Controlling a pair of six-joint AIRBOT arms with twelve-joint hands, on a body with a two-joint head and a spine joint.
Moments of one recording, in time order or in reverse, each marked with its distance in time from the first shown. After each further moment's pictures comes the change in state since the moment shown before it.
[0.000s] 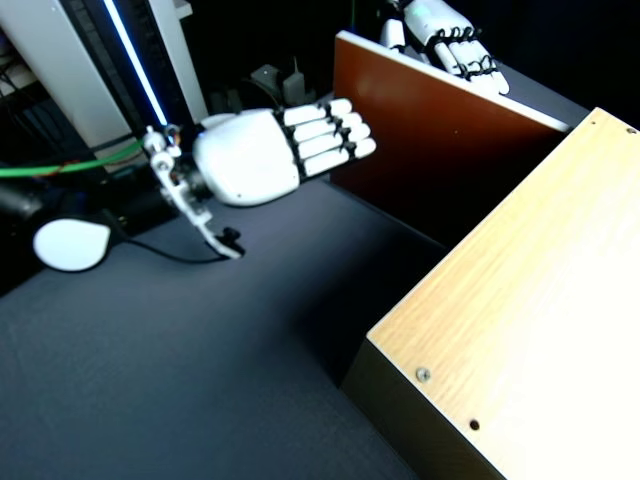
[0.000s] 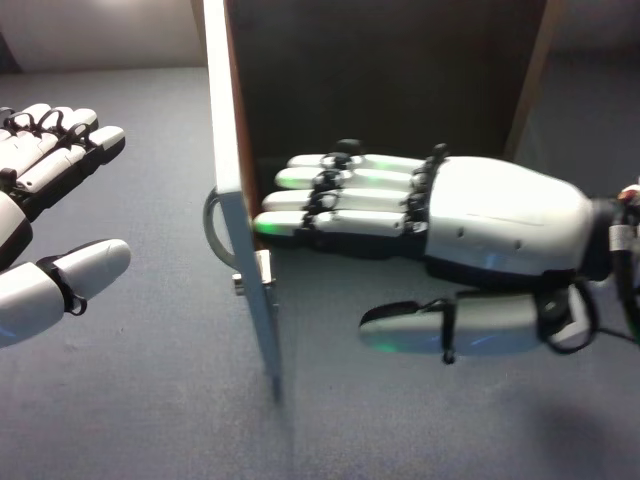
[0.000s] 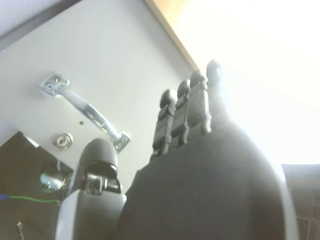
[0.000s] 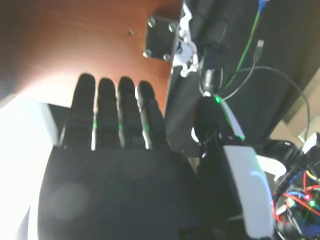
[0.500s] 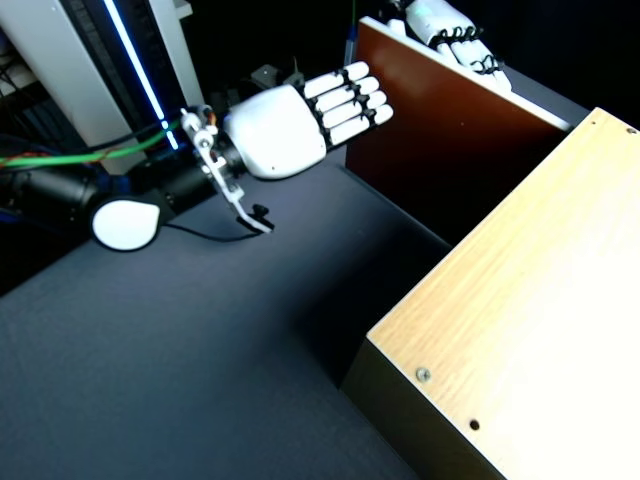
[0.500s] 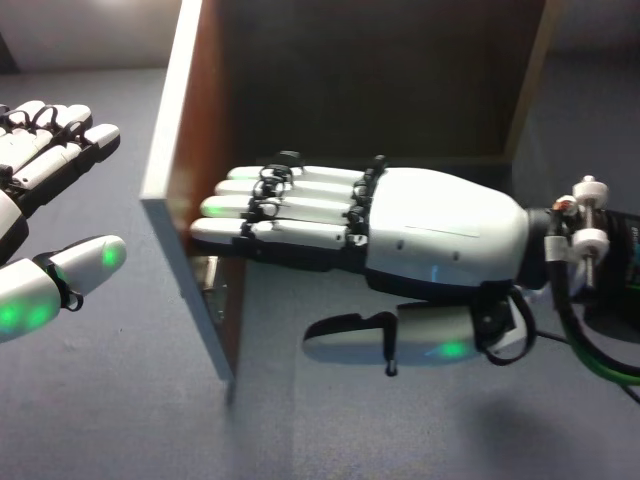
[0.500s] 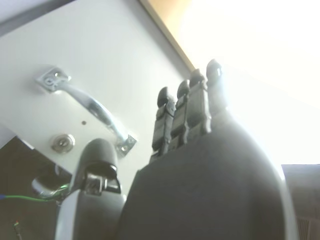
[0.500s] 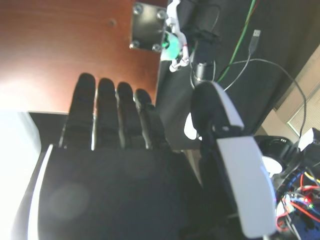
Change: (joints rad) left arm 0.000 -0.003 0.011 -0.002 0.002 0.001; right arm 0.039 -0.091 0.029 -0.010 -0.006 0.001
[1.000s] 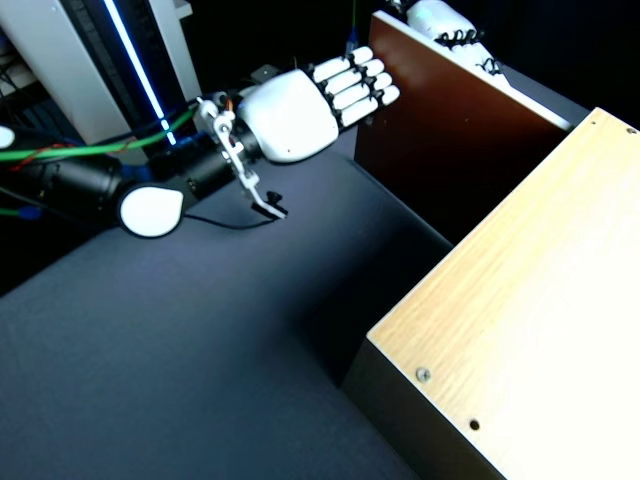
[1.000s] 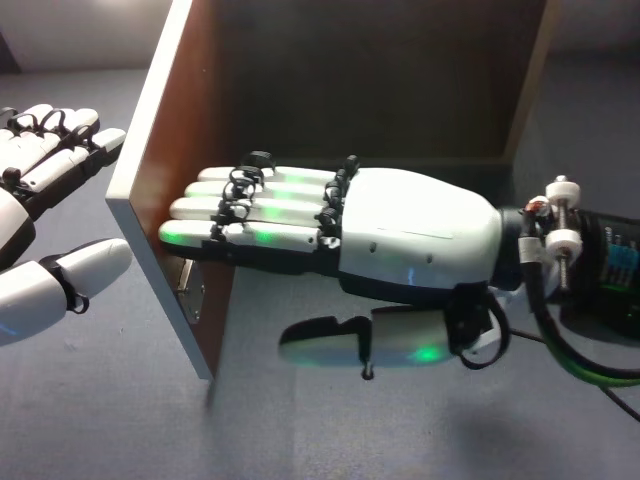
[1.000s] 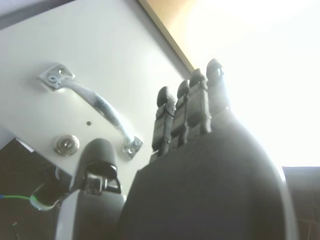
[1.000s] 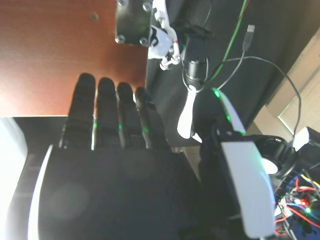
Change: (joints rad) left arm -0.007 -0.006 0.003 0.004 0.013 0.000; right arm 0.020 -0.014 -0.008 -0.011 -0.014 0.000
